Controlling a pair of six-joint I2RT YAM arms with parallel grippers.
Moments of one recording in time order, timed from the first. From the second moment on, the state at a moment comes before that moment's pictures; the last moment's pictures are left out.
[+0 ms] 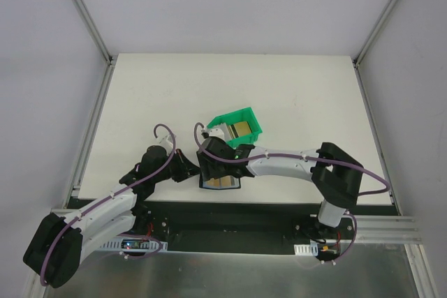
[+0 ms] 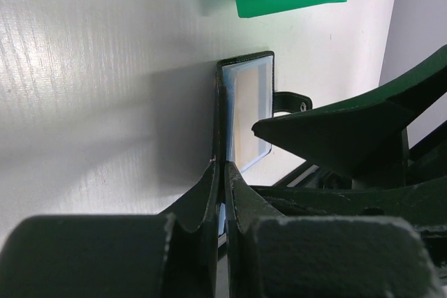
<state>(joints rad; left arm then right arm) -0.53 0.81 0.17 0.08 0.32 -1.00 1.19 1.75 1.15 -0.39 0.20 0.74</state>
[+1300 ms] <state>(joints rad) -0.53 0.81 0.17 0.08 0.32 -1.00 1.19 1.73 1.10 -0.35 0.19 0.75</state>
